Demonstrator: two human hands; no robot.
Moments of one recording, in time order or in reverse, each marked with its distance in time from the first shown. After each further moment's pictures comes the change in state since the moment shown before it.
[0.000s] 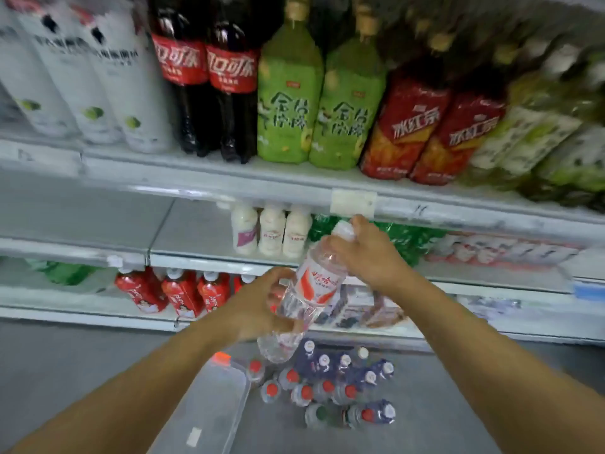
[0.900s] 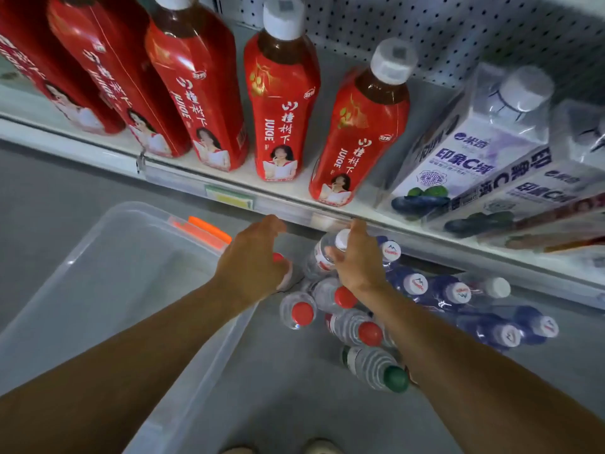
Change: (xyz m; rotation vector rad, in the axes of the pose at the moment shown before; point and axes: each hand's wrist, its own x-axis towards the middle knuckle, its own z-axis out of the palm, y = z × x) left_hand 0.190 -0.407 0.144 0.304 0.380 -0.243; right_hand 0.109 0.409 0.410 -0.235 -0.117 0.098
